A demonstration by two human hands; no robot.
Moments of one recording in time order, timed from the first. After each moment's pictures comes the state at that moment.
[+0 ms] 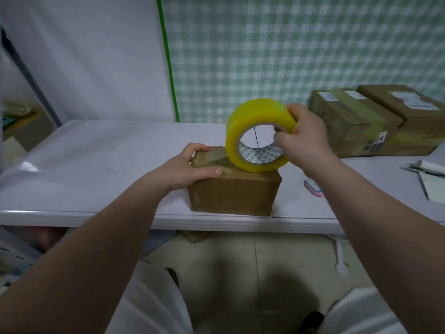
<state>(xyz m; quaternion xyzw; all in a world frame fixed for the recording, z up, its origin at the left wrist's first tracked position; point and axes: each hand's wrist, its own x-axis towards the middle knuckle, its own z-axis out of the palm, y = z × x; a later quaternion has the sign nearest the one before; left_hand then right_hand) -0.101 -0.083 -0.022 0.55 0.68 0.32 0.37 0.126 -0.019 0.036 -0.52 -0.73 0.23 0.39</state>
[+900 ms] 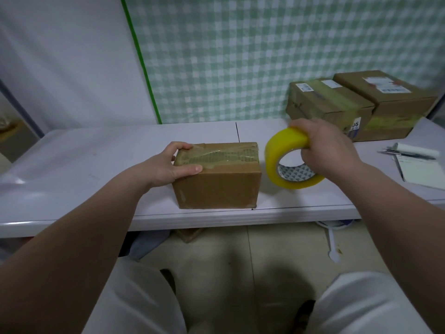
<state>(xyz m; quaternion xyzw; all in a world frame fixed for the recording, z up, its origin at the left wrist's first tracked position) -0.080 -0.078 -0.012 0.55 0.71 0.27 0.35 0.226 -0.001 0.009 -0.55 -0.80 0.01 0.22</state>
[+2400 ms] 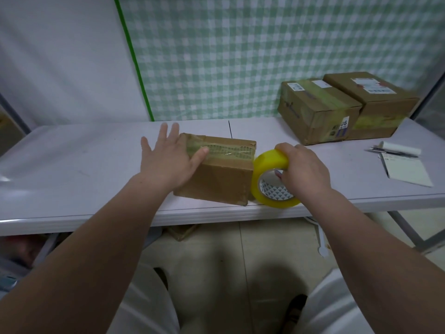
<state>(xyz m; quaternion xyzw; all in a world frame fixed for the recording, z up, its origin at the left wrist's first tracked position) -0.042 -0.076 -0.013 0.63 0.77 0.04 -0.04 0.210 -0.031 -0.028 -0.62 -0.76 0.05 0.16</state>
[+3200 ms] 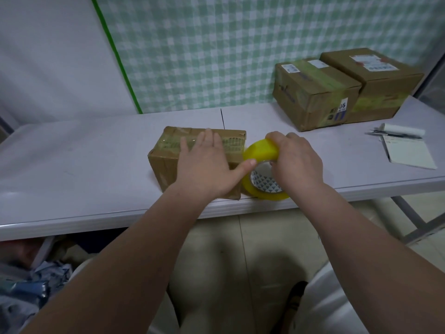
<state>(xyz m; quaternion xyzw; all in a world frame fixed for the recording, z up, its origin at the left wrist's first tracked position) 0.042 -0.071 -0.021 0.68 0.73 0.01 -0.03 0.204 -0.032 -0.035 -0.63 -0.75 0.04 0.20</state>
